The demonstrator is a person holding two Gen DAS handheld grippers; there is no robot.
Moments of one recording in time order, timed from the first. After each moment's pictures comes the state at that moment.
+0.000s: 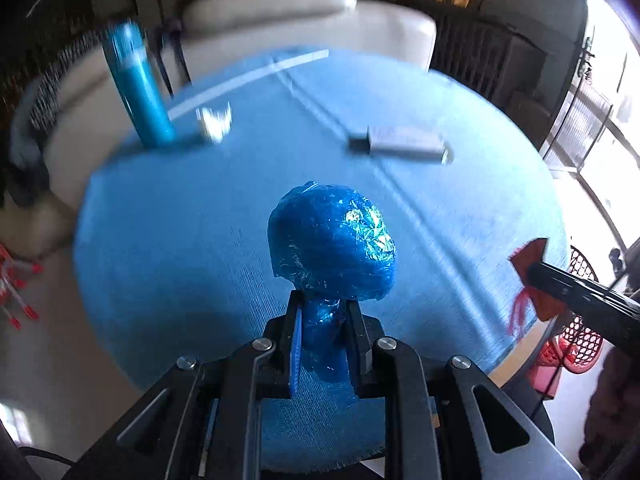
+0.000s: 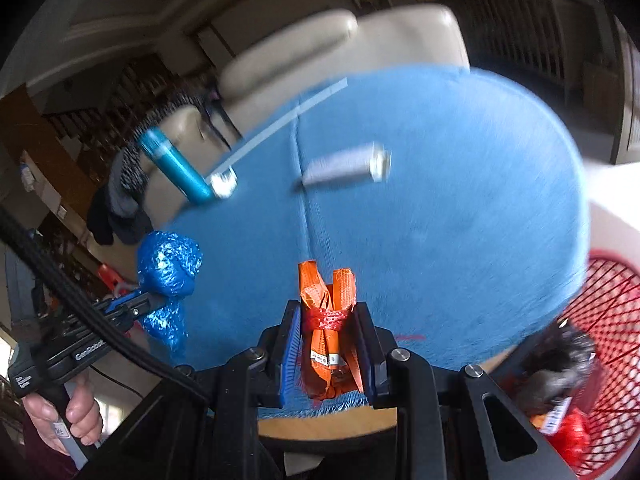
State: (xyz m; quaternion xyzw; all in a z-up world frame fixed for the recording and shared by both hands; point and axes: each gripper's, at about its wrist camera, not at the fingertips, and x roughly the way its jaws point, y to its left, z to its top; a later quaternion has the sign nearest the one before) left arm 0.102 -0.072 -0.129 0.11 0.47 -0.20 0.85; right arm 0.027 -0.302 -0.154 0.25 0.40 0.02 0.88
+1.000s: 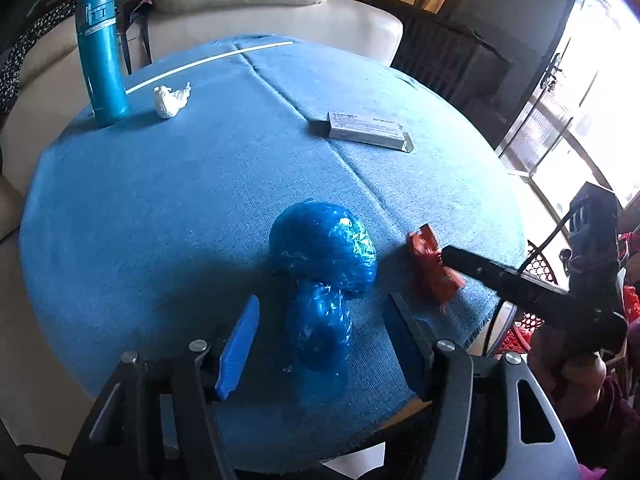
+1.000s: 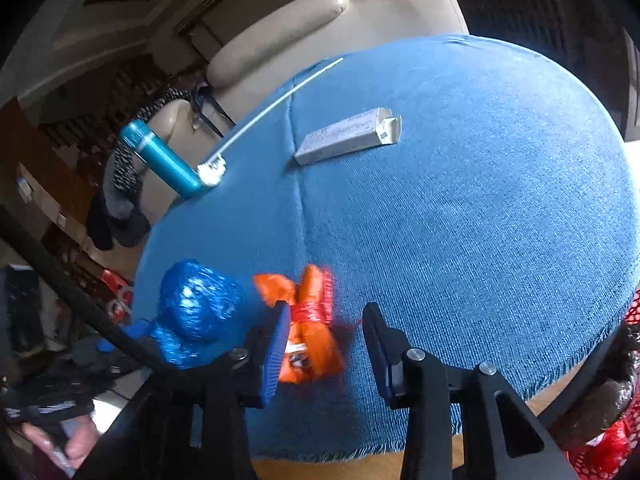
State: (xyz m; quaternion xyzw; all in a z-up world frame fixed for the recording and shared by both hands) left arm 0.097 -0.063 -0.138 0.06 0.48 -0.28 0.83; right arm 0.056 -0.292 -0.191 0.27 0.40 0.02 0.88
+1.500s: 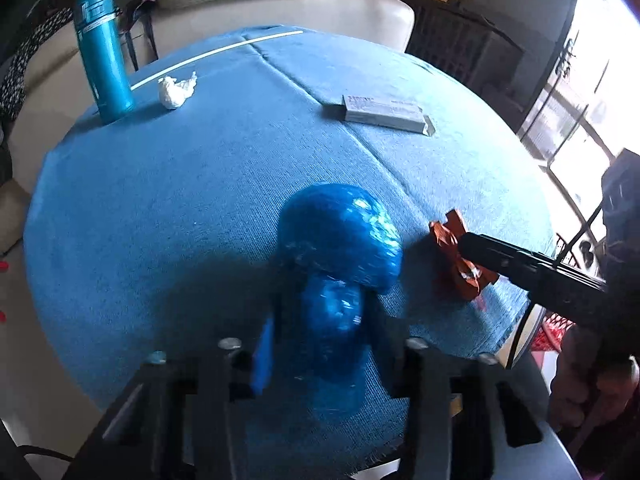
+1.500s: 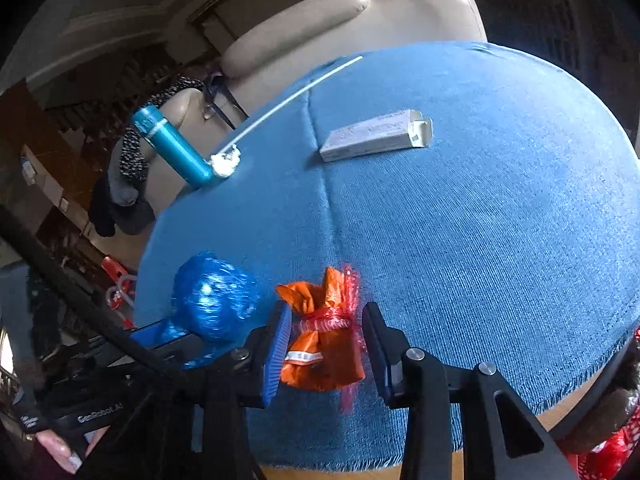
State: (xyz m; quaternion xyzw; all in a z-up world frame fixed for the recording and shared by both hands) left arm 0.102 -0.072 -0.158 0.09 0.49 -0.26 0.83; right arm 0.064 -0.272 -0.184 0.25 0.41 0.04 0.88
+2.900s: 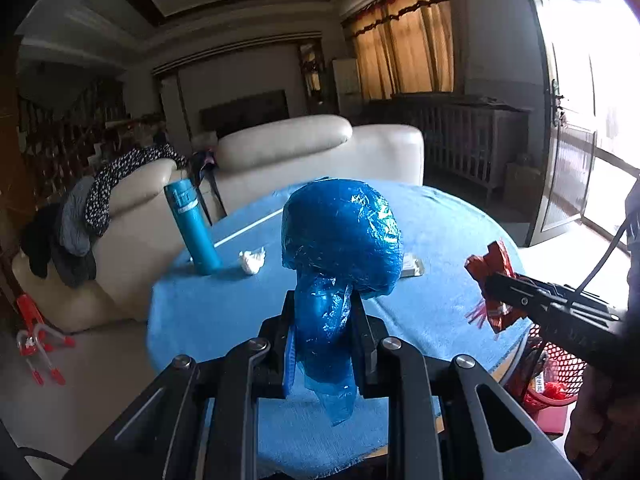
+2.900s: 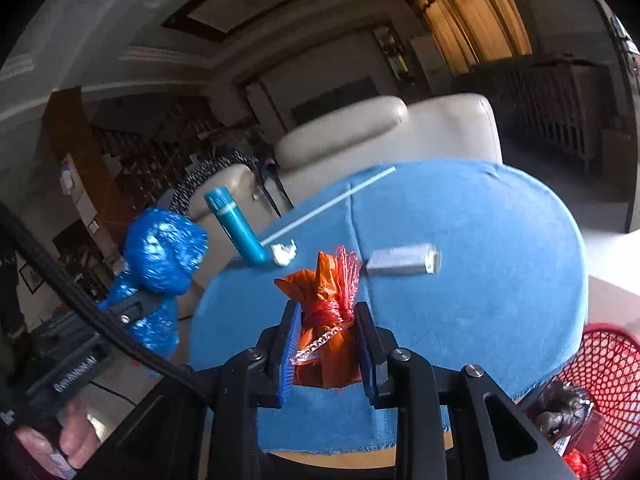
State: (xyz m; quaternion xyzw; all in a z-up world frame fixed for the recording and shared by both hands) left arm 0.005 -0.066 -0.006 0.12 0.25 -0.19 0.94; right arm -0.029 -0.268 -0.049 0.21 0.23 0.05 0.95
